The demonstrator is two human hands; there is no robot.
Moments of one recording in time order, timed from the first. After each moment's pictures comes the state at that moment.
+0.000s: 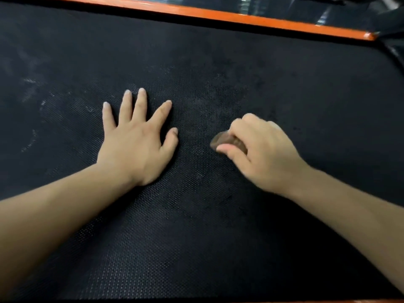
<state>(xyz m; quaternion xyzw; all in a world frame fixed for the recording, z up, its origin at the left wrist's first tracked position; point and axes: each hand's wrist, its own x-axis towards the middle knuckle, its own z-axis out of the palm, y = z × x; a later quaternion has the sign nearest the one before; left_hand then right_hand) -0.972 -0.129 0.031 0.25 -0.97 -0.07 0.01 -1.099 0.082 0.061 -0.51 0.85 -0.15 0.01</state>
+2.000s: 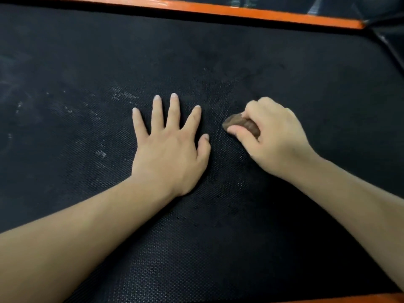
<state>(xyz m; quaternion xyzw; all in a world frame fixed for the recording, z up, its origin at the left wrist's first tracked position) -1.003 -0.060 0.032 0.21 -0.97 -0.08 0.01 -1.131 0.102 0.049 -0.43 0.88 -0.19 -0.05</state>
